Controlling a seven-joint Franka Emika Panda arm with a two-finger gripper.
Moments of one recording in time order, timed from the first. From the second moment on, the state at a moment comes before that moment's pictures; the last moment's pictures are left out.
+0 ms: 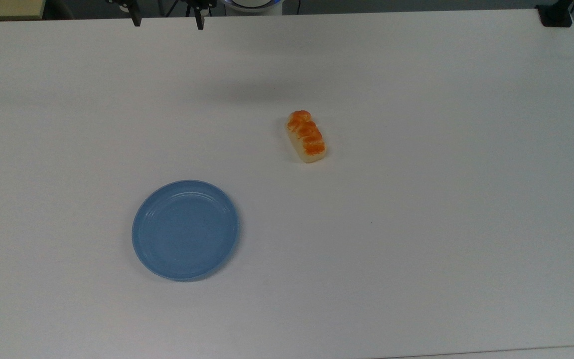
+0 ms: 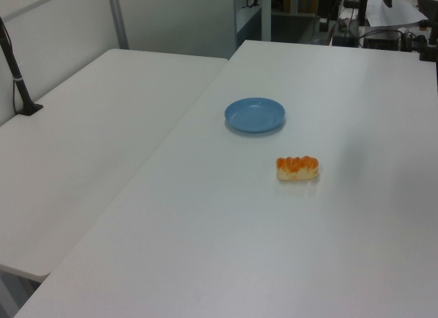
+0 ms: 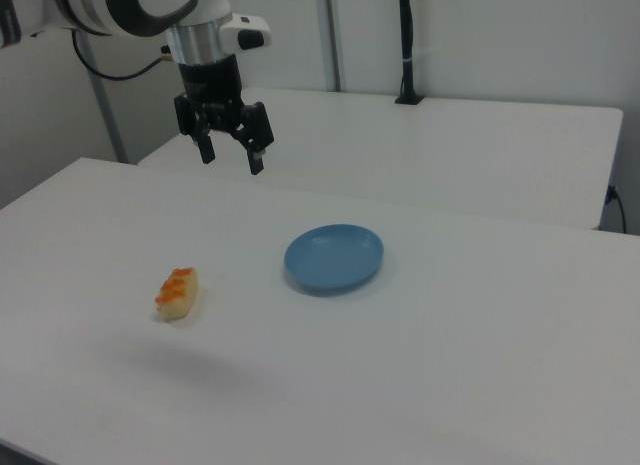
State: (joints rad) arm -0.04 0.06 -0.10 -1.51 0.00 1.60 -0.09
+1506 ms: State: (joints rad) arm -0.03 0.08 0.03 -1.74 -0.02 1.83 -0.19
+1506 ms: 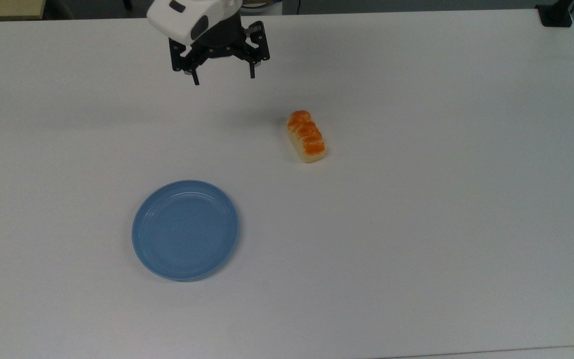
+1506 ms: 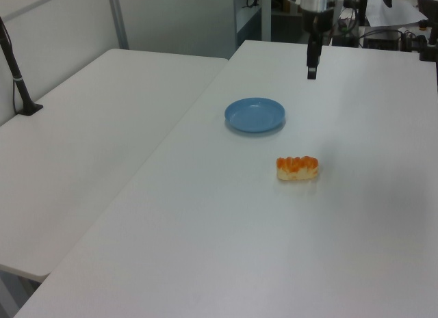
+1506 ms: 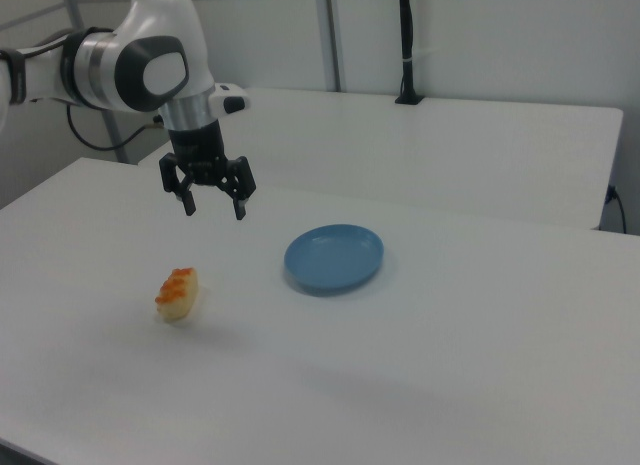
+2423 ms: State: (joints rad) arm 0.15 0.29 0.13 -1.90 -0.22 2.00 -0.03
